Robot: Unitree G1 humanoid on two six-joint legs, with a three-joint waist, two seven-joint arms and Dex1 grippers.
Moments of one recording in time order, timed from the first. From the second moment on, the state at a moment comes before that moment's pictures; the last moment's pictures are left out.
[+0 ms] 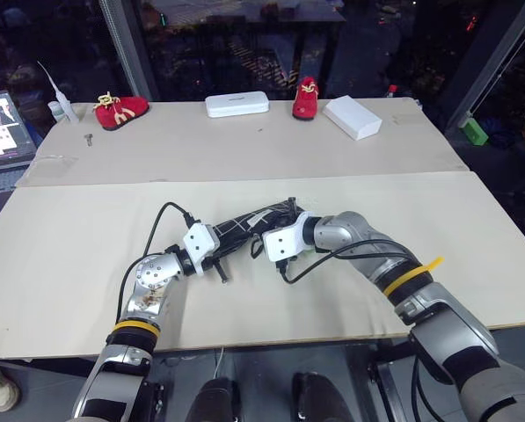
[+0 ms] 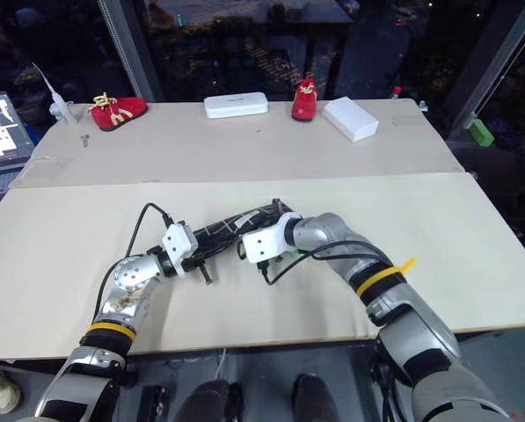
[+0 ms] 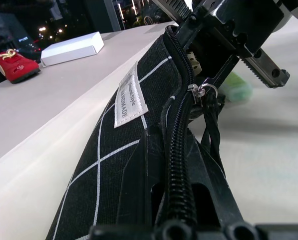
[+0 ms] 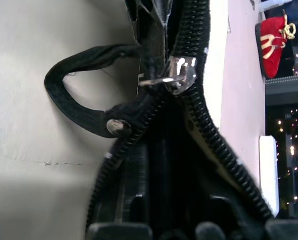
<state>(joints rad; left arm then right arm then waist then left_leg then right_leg) -0.46 0.34 -0.06 0.53 -0.16 -0.44 -0.93 -0.85 -0.42 0.54 0.52 -0.51 -0.41 0.61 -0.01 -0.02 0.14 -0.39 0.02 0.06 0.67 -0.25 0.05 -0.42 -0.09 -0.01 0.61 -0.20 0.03</state>
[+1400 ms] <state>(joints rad) -0.42 0.38 -0.03 0.42 -0.16 -0.38 -0.86 -0.99 -0.57 0.34 1.01 -0.14 -0.26 1.25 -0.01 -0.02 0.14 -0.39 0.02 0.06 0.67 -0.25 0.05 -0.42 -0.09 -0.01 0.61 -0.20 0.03</state>
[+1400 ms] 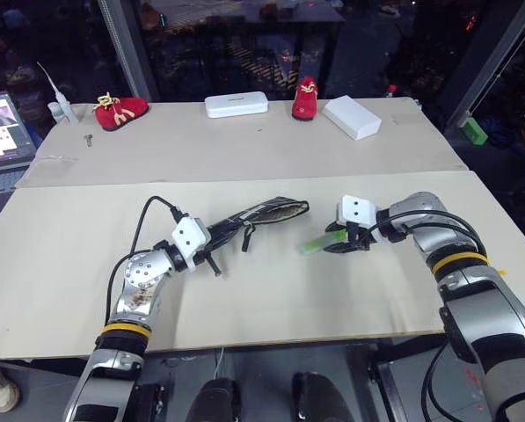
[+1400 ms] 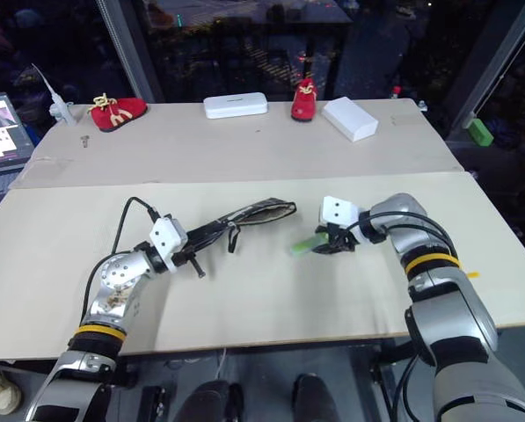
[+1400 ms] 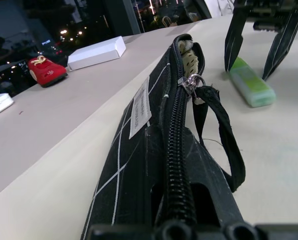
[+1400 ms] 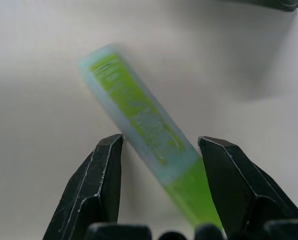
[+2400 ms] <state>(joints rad) -0.39 0.37 -0.02 0.37 -0.16 -0.35 -0.84 -0.72 -0.64 0.11 0.45 0.03 0.13 1.27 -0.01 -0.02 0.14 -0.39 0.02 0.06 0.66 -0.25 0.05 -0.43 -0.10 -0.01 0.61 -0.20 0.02</state>
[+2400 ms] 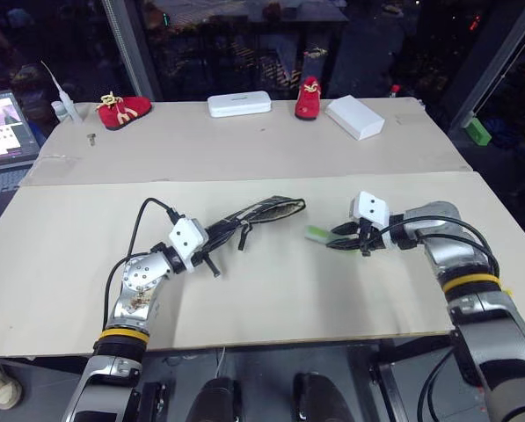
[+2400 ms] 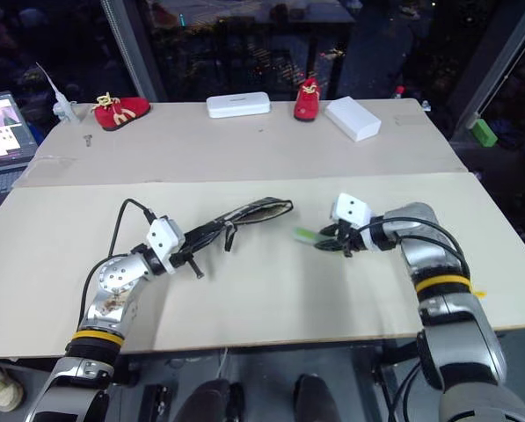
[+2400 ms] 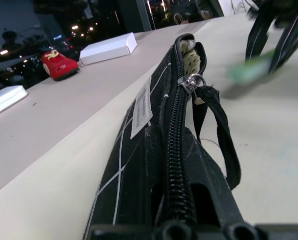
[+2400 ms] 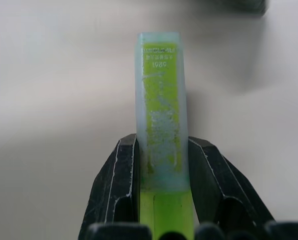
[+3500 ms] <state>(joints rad) -0.43 0.34 -0.05 0.45 -0.16 -0.37 -0.87 -0.76 -0.65 0.37 0.11 -0.25 0.22 1.02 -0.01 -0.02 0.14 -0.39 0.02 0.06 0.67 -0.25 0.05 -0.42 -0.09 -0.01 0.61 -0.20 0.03</state>
